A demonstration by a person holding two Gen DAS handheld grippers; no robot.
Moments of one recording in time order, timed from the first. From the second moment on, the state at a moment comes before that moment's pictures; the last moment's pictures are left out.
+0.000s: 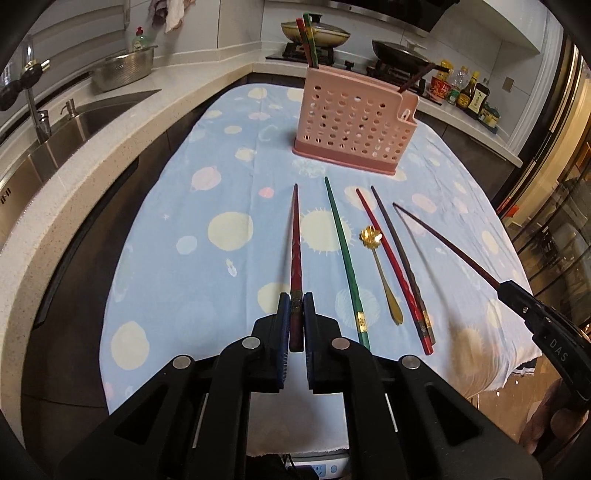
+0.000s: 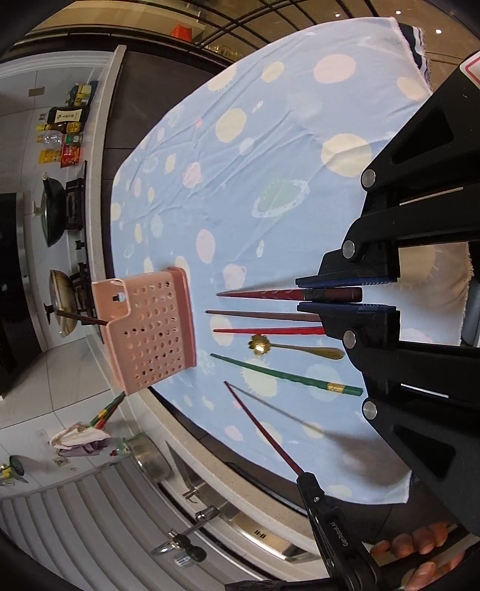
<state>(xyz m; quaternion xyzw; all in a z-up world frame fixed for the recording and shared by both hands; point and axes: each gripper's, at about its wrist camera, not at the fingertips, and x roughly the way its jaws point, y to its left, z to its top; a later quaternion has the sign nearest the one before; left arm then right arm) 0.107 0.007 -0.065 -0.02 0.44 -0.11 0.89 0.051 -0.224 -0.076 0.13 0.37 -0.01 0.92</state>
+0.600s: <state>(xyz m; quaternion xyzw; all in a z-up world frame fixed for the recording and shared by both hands) 0.143 0.011 0.047 -0.03 0.33 -0.12 0.94 0.074 -0.252 0.038 0.14 0.25 0.00 0.96</state>
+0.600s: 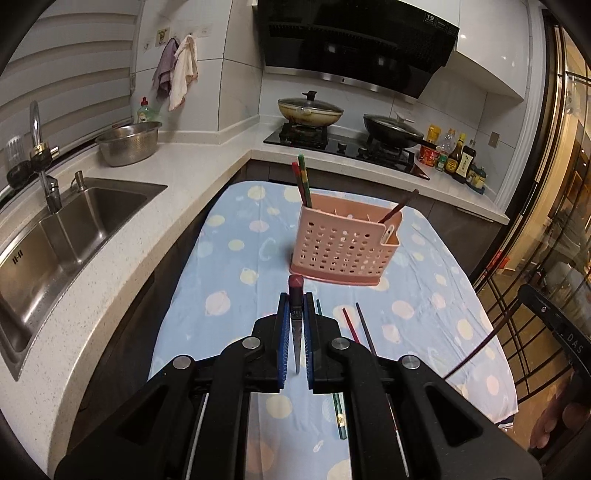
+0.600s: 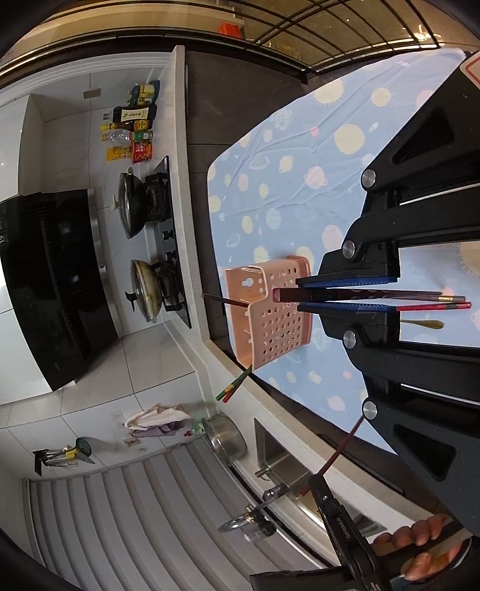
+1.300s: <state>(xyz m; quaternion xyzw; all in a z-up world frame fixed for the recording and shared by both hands) 0.227 -0.023 0.151 -0.03 0.23 -0.14 0.96 0.170 -0.270 0.130 0.14 0.15 0.02 0.98</state>
